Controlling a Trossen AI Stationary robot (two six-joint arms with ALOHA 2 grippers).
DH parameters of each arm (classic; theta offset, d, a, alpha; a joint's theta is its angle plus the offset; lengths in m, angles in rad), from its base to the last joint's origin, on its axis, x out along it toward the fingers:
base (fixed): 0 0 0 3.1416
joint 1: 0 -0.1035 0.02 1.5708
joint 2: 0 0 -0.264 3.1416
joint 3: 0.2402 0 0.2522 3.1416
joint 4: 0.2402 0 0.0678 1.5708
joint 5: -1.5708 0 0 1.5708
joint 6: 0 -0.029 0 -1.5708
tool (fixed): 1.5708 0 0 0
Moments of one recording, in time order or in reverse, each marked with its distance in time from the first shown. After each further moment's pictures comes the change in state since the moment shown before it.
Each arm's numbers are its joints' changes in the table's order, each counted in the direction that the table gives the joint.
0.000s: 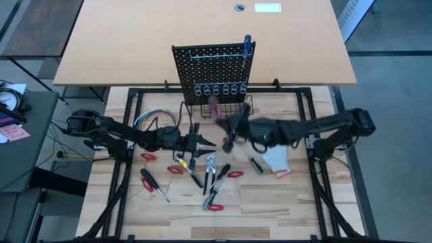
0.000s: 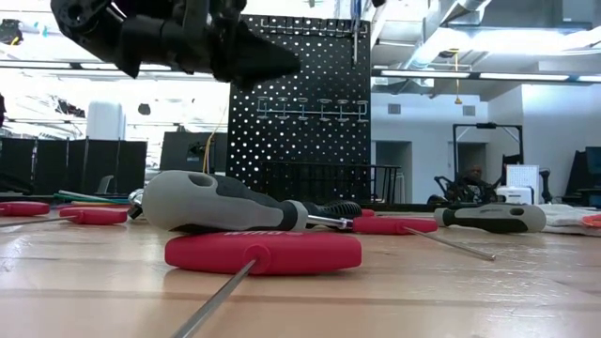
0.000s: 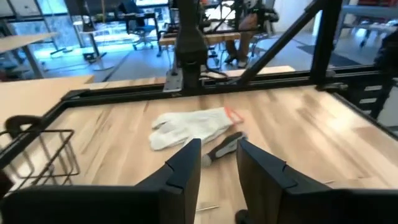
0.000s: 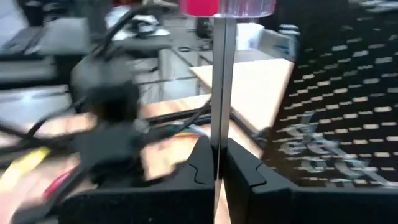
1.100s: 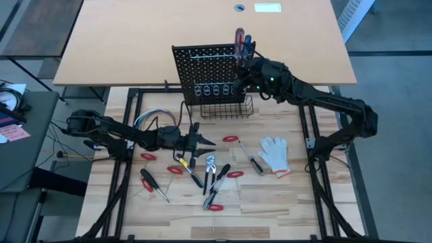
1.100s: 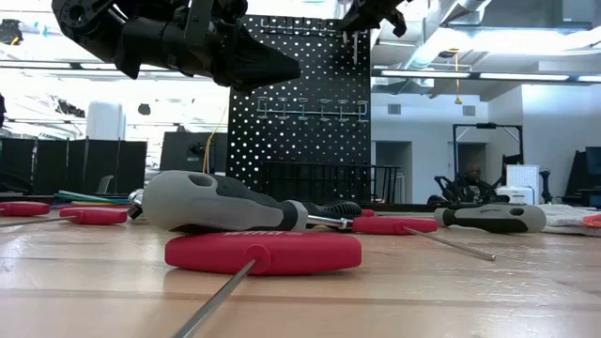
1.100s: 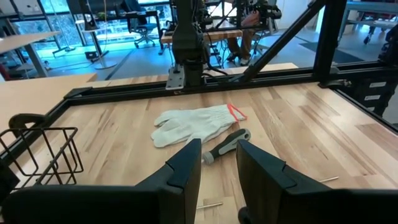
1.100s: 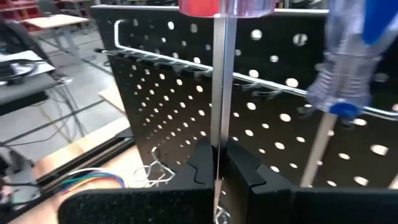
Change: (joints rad) left arm -0.005 0.000 0.000 0.011 0.007 -0.008; right arm 0.483 -0.052 0.133 0.186 0.179 -0.105
